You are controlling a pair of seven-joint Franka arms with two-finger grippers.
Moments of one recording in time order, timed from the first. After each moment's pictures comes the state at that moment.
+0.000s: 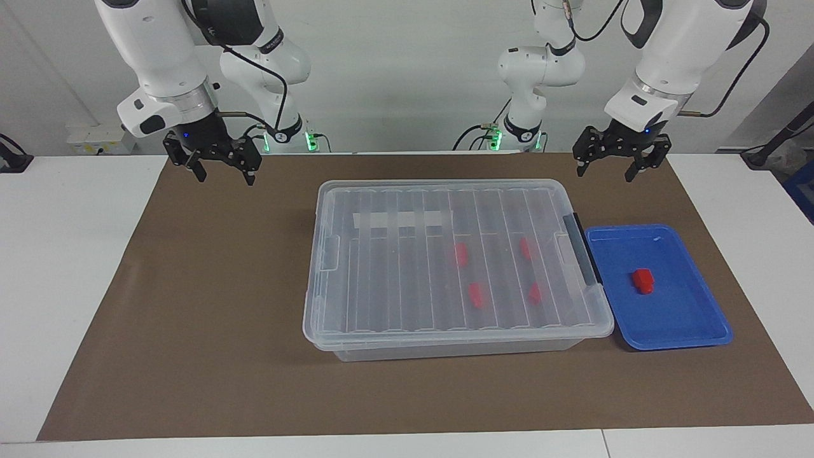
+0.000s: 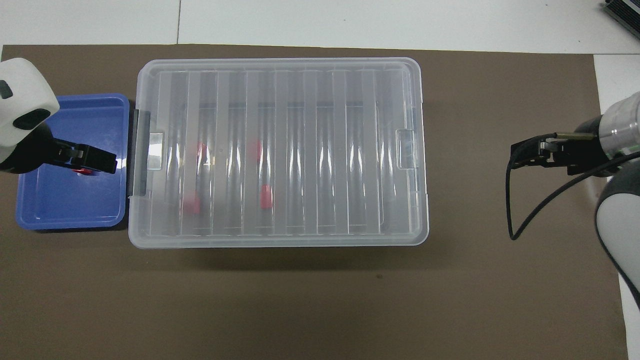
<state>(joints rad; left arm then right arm) -0.15 -0.02 0.00 -1.61 -0.02 1.60 0.08 0.00 -0.01 0.08 -1.62 0.00 1.61 0.21</state>
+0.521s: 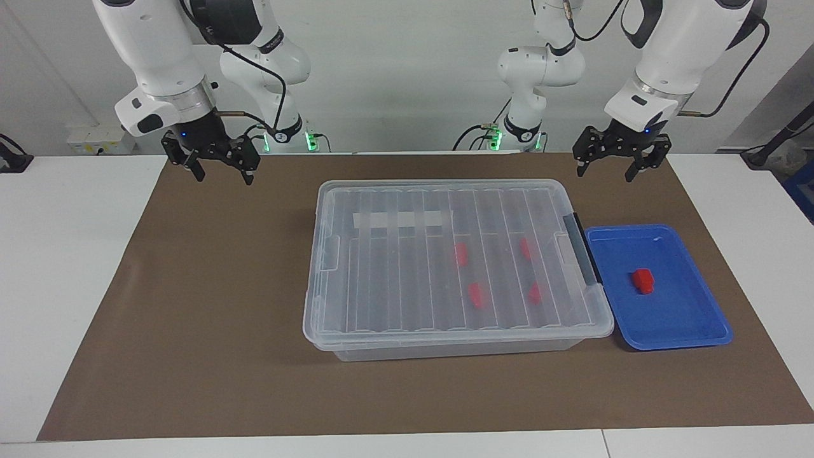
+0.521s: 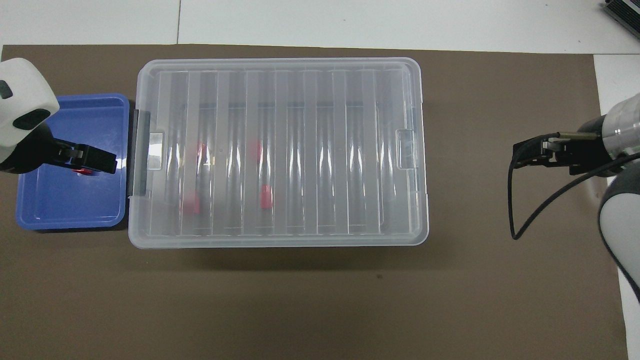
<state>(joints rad) -0.15 -0.02 0.00 -1.61 -0.02 1.60 0.08 0.00 -0.02 0.08 -1.62 0.00 1.61 0.21</state>
